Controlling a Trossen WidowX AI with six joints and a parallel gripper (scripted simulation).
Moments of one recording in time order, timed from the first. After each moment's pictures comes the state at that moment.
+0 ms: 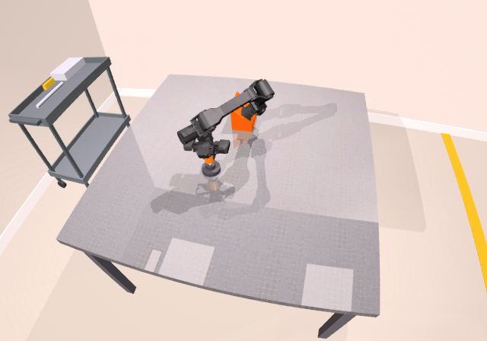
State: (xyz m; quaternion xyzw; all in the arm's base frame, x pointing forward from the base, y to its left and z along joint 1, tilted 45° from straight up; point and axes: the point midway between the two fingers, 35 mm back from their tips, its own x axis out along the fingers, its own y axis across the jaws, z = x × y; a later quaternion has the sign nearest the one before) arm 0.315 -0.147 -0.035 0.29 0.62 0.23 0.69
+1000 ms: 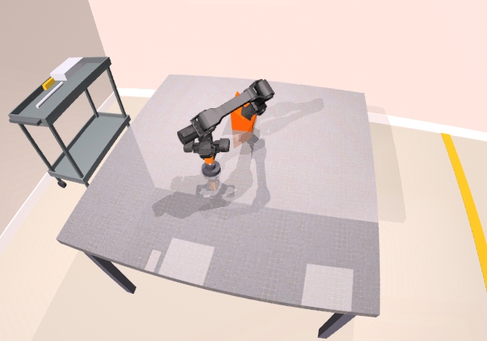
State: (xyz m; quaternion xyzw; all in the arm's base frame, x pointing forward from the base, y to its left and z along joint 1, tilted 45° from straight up) arm 0.315 -0.147 -0.035 0.25 0.60 0.27 0.71
